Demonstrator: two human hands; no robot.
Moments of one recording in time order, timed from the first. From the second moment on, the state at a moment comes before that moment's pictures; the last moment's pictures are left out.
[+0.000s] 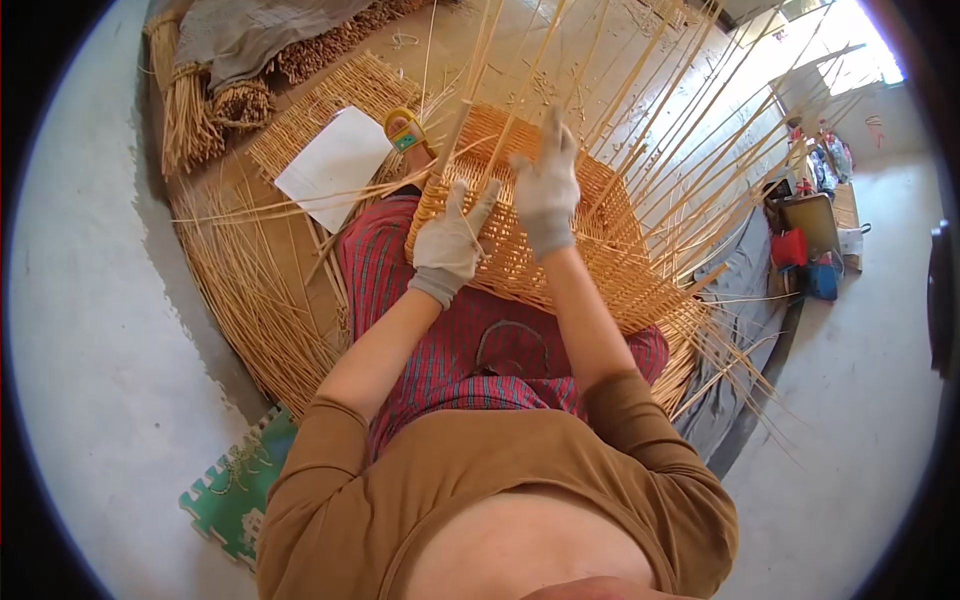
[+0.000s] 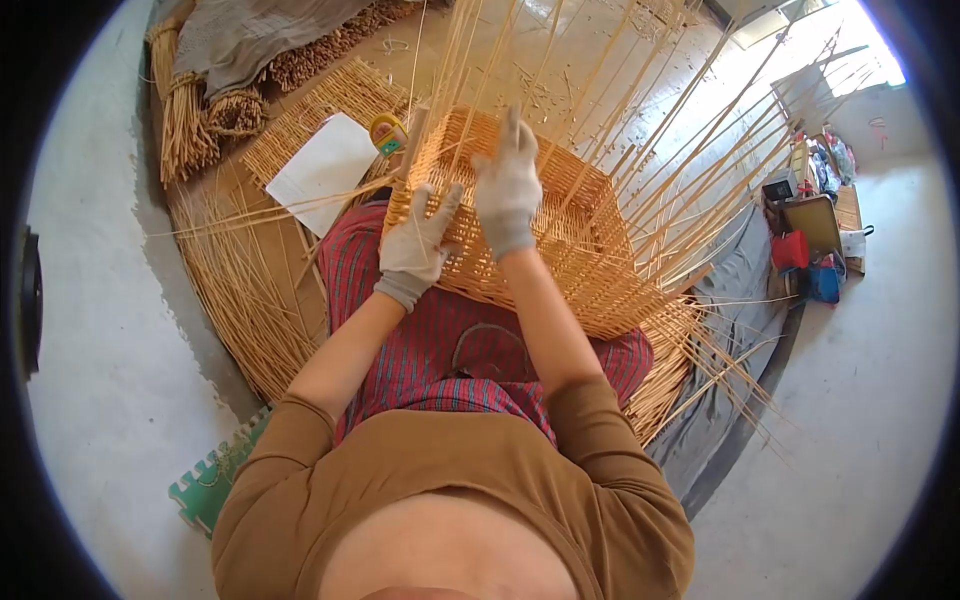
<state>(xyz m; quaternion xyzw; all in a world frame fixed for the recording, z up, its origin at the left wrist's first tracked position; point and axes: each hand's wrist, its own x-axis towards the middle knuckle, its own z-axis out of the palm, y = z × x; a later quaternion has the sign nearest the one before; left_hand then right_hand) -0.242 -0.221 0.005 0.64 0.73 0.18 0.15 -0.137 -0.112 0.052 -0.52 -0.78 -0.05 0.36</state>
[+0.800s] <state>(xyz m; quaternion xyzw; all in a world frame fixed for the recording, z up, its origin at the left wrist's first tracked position) -0.199 -0.212 -0.016 0.57 0.43 0.66 0.24 0.022 -0.211 0.007 -0.52 -0.61 0.34 0.50</state>
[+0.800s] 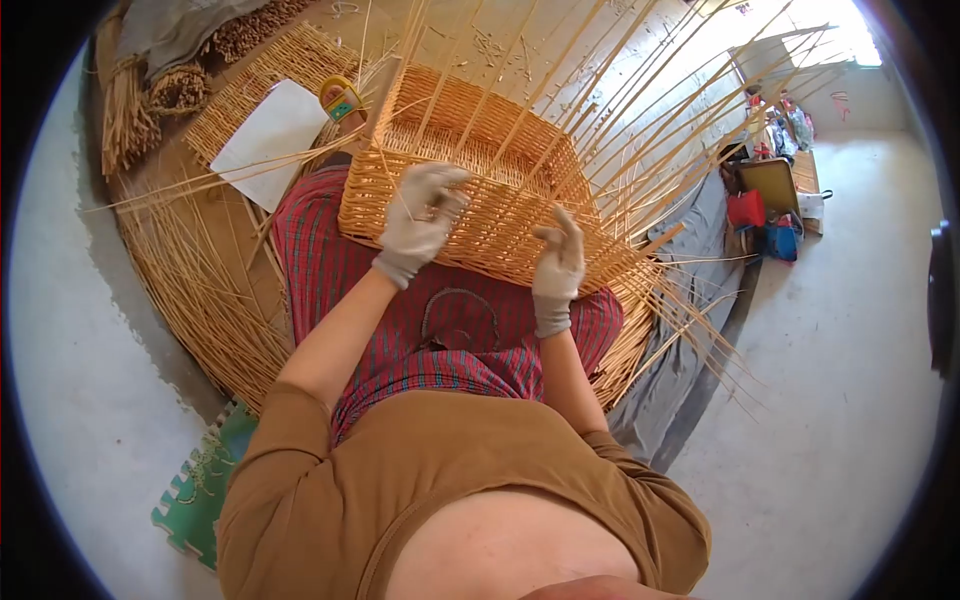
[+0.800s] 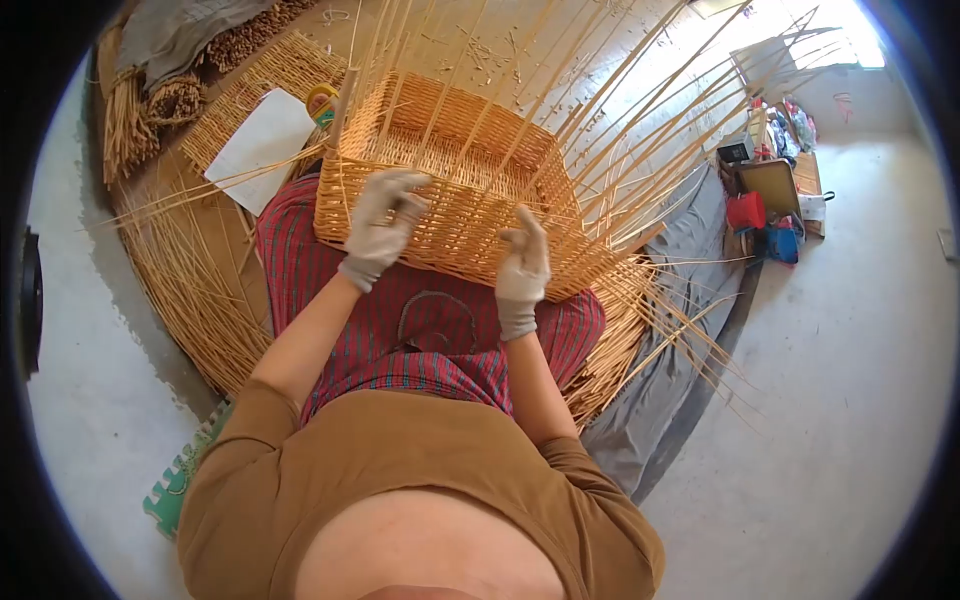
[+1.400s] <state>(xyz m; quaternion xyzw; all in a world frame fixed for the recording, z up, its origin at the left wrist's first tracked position) -0.283 -0.198 -0.062 0.33 0.50 0.76 0.26 -0.163 -0.253 0.050 -0.20 -0.94 0.21 0.17</state>
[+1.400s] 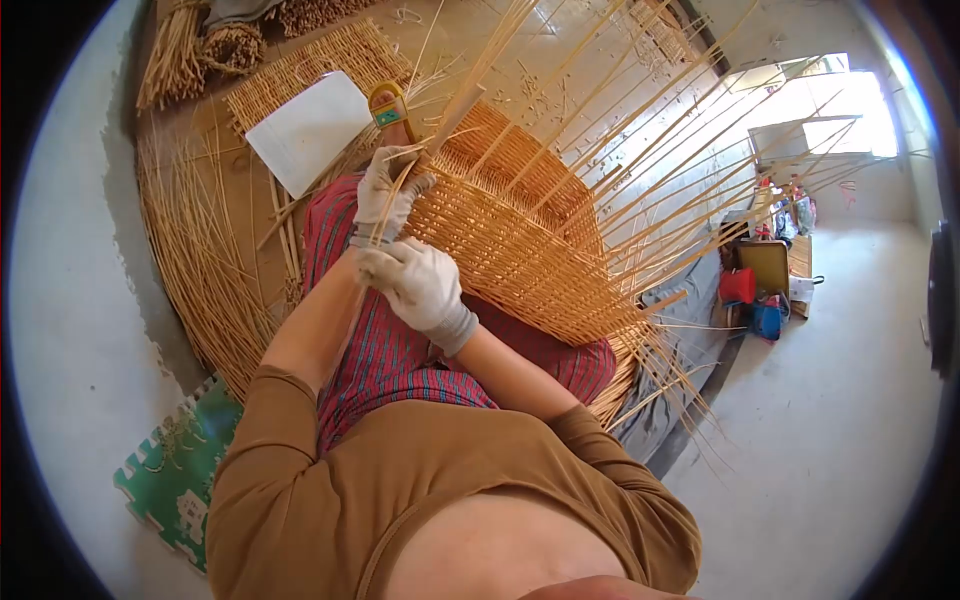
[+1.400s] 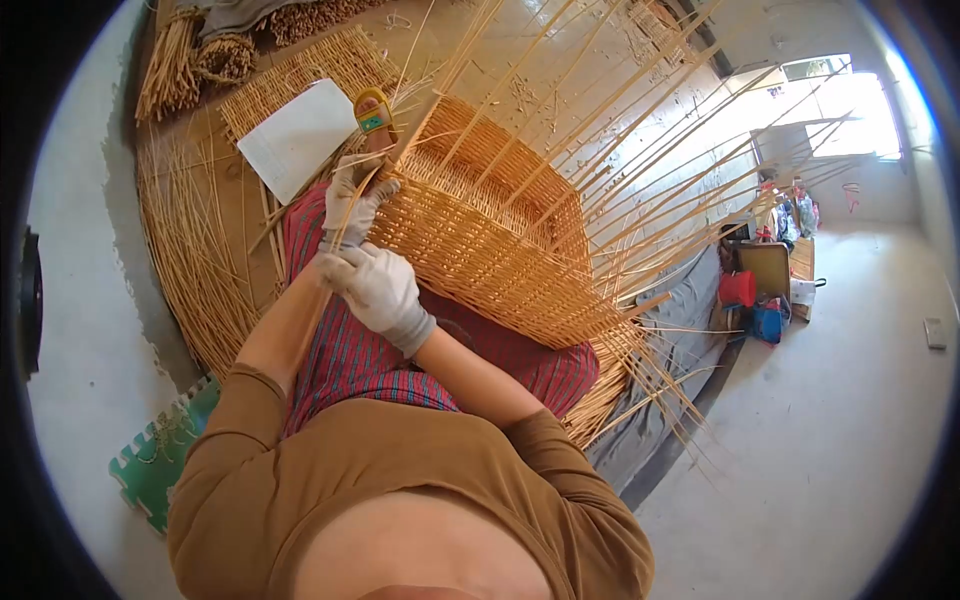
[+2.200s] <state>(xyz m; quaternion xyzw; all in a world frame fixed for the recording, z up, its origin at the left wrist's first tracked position) -0.276 -0.201 -0.026 0.38 0.53 0.73 0.20 -0.082 -0.186 0.007 -0.50 -0.45 0.59 0.45</state>
